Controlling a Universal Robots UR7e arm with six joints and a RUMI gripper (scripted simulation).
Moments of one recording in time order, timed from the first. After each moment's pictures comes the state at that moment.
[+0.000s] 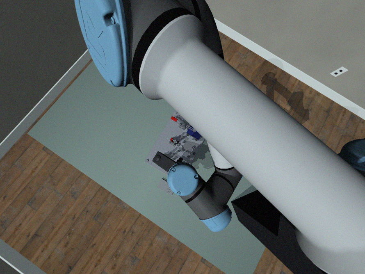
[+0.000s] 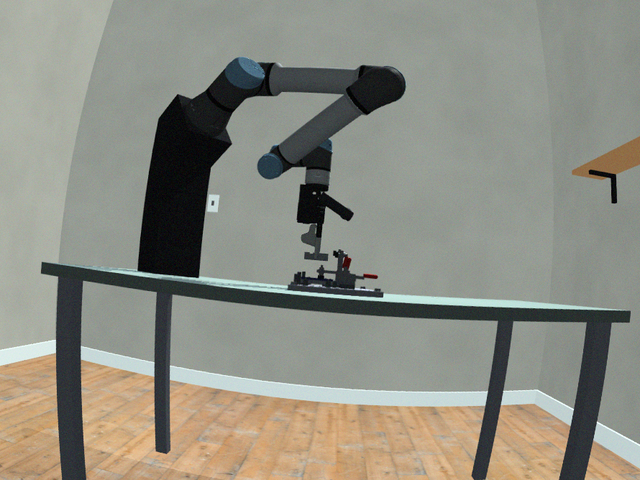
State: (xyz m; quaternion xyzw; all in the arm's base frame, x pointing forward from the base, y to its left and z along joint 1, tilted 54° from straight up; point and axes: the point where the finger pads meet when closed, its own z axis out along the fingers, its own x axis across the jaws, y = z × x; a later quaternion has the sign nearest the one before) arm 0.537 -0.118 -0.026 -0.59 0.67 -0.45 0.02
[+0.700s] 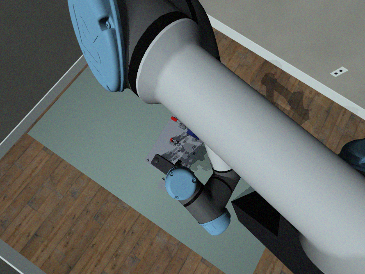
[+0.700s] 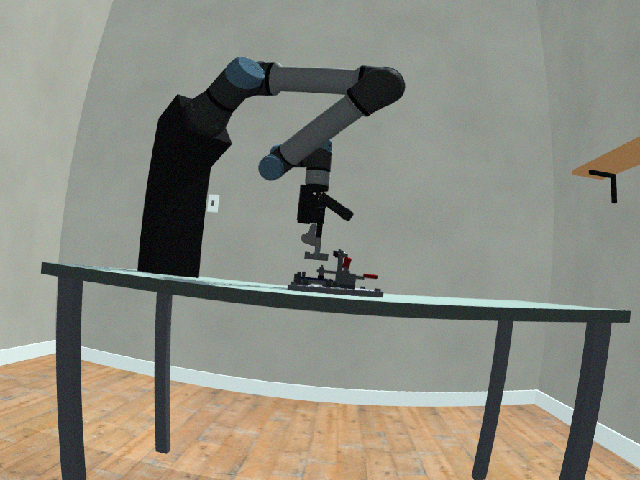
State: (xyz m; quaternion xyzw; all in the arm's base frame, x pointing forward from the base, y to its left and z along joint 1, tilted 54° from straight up) arm 0.541 -0.109 -0.031 -0.59 0.67 -0.45 0.02
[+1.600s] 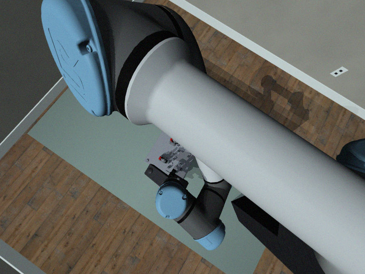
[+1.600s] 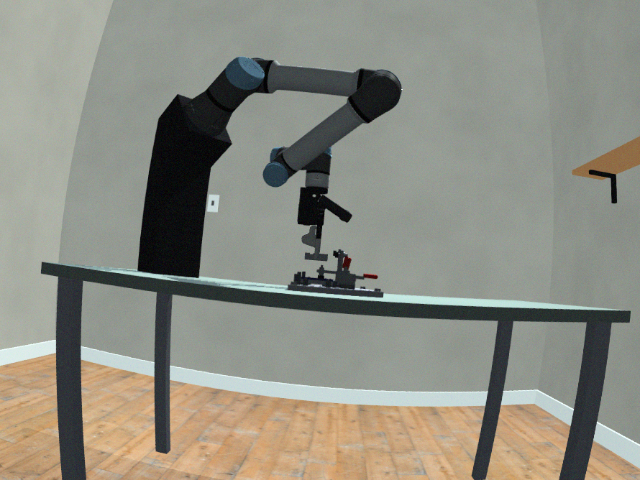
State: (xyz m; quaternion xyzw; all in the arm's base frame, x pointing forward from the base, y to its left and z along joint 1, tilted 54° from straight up) arm 0.554 -0.072 -0.054 -0.59 0.67 -0.45 0.02
